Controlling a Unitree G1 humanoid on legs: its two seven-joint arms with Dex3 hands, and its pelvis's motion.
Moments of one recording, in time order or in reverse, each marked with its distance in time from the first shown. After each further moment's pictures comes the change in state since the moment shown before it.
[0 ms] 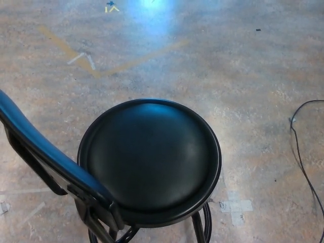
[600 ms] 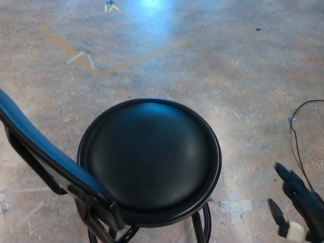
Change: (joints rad) left_arm -0.002 0.003 0.005 0.000 -0.003 -0.003 -0.003; right_arm 0.088 -0.049 0.104 -0.692 -0.045 -0.065 0.194
